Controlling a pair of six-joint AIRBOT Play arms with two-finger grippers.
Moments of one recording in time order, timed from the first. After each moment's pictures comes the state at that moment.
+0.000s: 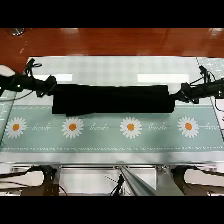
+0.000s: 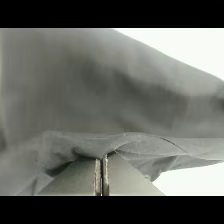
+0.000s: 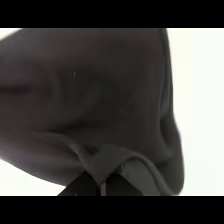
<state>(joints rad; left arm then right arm) 0.18 -1.51 1.21 0.89 -1.13 -1.47 -0.38 -1.49 1.13 -0.88 1.25 1.28</state>
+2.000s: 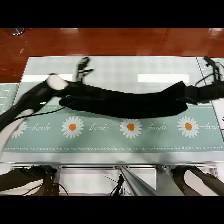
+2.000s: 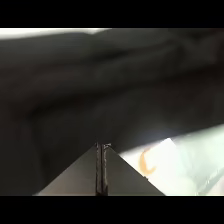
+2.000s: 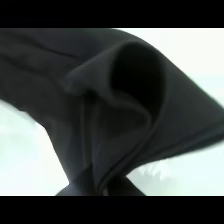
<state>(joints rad) -0.47 -1.42 1.11 0.81 -0.79 -1.26 -0.28 -1.02 1.01 -1.01 1.41 1.28</state>
